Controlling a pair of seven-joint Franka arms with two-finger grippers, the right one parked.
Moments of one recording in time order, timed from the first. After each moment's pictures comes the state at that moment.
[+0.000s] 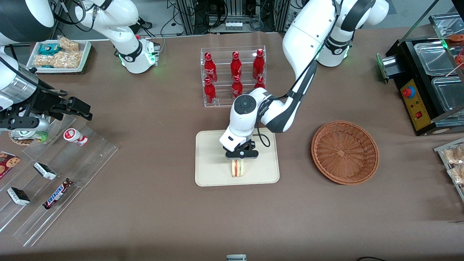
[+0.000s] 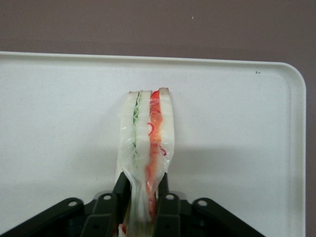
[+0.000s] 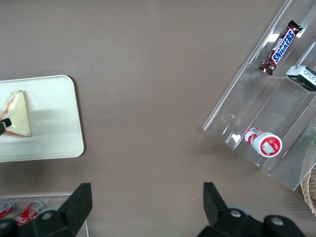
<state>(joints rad) -0.74 0.75 -0.01 -1.51 0.08 2.45 -0.86</state>
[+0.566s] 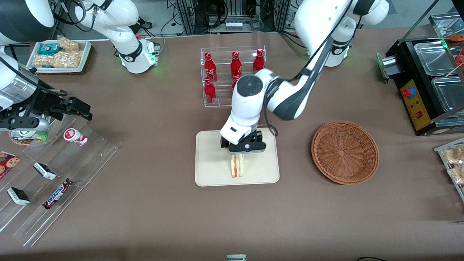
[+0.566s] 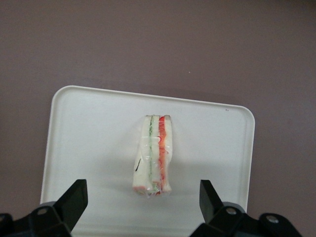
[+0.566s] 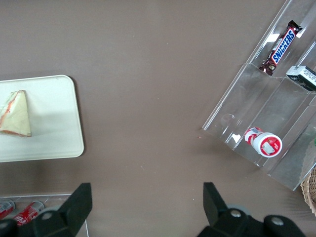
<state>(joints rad) -0.72 0.54 0.00 -1.47 0.07 2.20 -0.94</state>
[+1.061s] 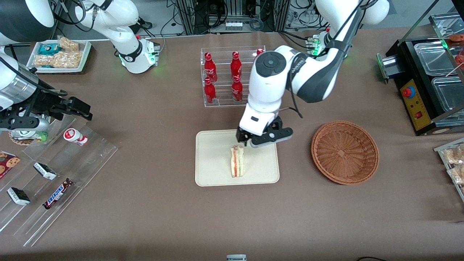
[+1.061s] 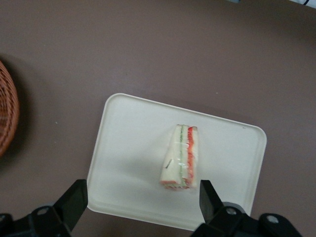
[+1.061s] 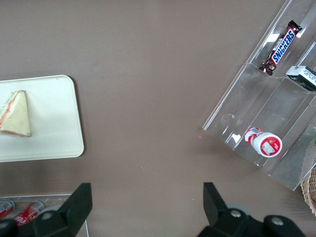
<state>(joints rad) -0.67 0.41 0.02 -1.48 0.09 2.04 -0.94</state>
